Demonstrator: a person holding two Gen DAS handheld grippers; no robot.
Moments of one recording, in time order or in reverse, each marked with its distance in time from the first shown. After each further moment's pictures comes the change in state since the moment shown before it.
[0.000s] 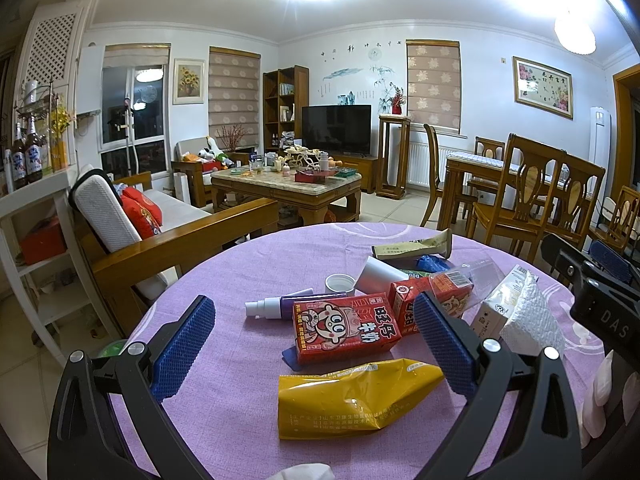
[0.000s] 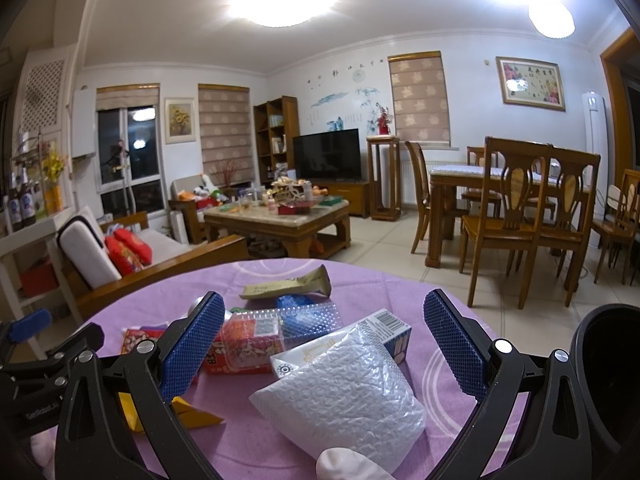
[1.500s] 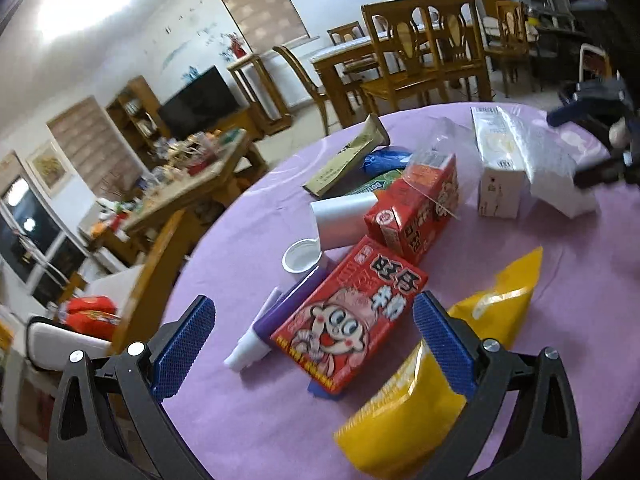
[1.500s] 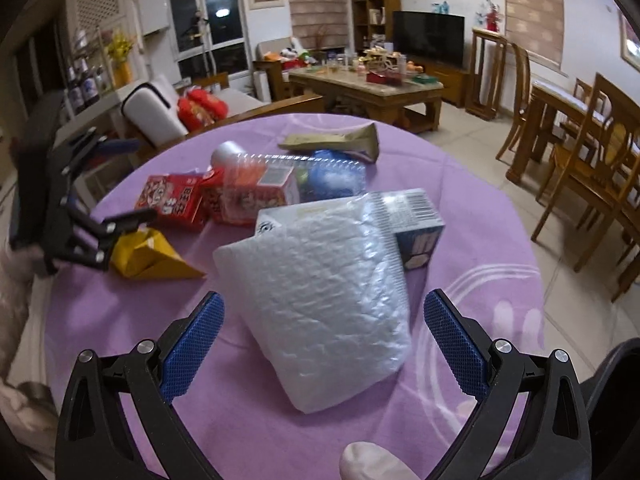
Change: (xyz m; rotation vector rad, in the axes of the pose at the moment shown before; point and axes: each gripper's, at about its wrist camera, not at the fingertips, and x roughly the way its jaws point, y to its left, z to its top) left arm 0.081 -0.016 -0.003 0.641 0.215 -0.285; right arm 0.053 0.002 -0.021 -0.220 0.531 0.323
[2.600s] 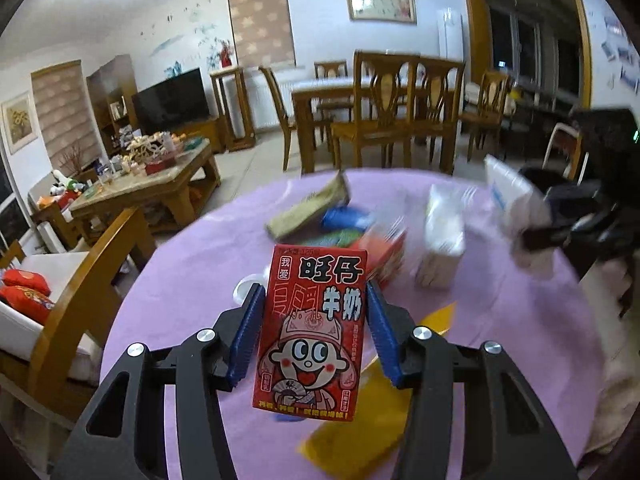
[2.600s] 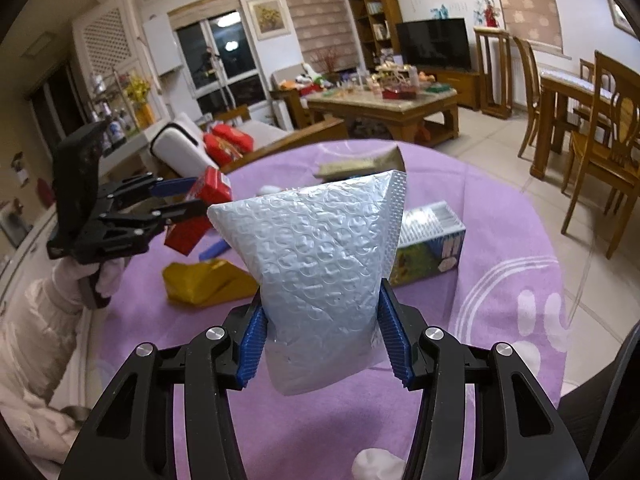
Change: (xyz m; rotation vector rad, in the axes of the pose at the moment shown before) left arm -0.036 0.021 0.027 -0.182 -0.142 -0.234; right arm -0.055 -0.018 -0.012 0.127 -0.104 0.148
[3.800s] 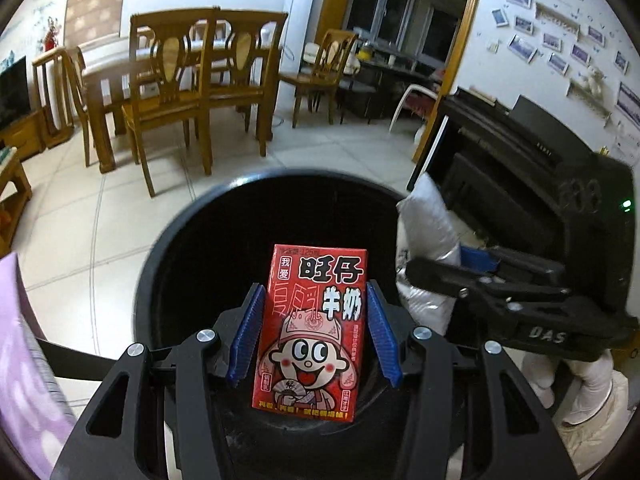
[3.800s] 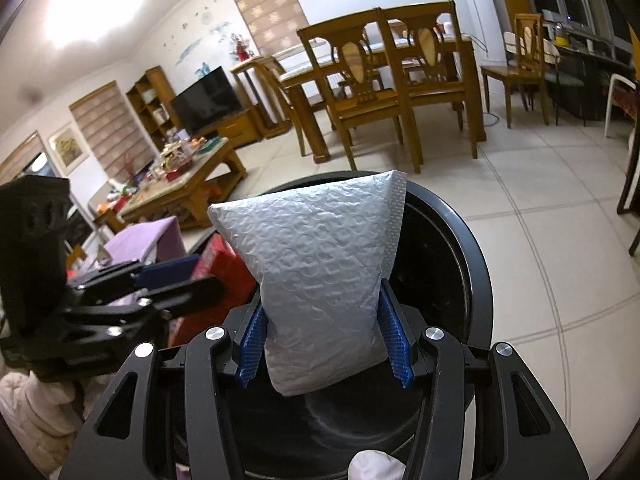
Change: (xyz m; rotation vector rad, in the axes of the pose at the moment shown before) left arm 0.186 -0.377 0.113 0.138 0.173 -0.584; right arm -0.239 -0.268 -0.205 0.581 -0.213 -0.537
